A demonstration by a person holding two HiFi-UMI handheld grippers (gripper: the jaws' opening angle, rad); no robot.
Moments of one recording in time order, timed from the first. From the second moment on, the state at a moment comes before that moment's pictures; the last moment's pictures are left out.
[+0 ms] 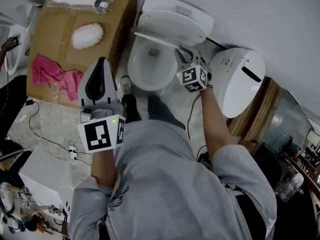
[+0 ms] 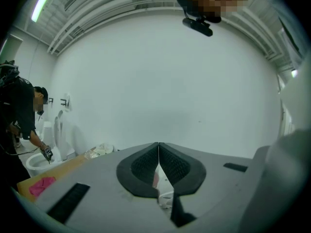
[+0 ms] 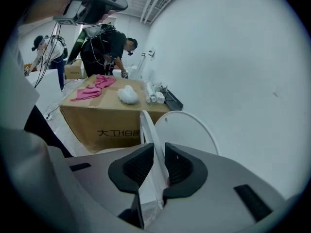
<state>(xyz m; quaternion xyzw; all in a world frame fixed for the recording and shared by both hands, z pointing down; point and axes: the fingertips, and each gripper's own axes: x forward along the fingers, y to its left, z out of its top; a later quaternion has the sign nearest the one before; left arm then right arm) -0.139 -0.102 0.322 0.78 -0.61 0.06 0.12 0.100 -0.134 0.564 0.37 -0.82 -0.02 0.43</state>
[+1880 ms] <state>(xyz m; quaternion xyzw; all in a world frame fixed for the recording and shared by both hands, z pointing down) -0.133 -0.089 0.399 0.80 -0.58 0.09 0.15 0.042 0.038 0.668 0.25 -0.84 0.07 0.47</state>
